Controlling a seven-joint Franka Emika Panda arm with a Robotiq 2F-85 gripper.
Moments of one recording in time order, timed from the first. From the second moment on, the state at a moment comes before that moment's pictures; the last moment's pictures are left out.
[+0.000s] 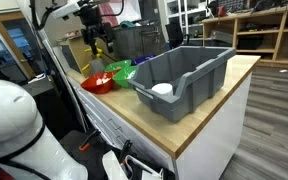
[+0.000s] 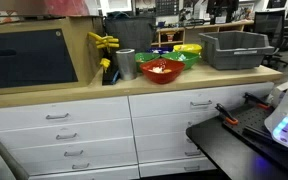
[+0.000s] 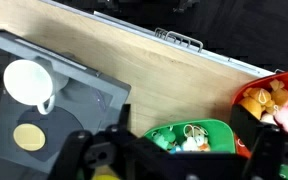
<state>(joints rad) 0.00 -0.63 0.00 -2.51 0.00 1.87 0.02</state>
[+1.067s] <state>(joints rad) 0.00 -0.63 0.00 -2.51 0.00 1.87 0.02</state>
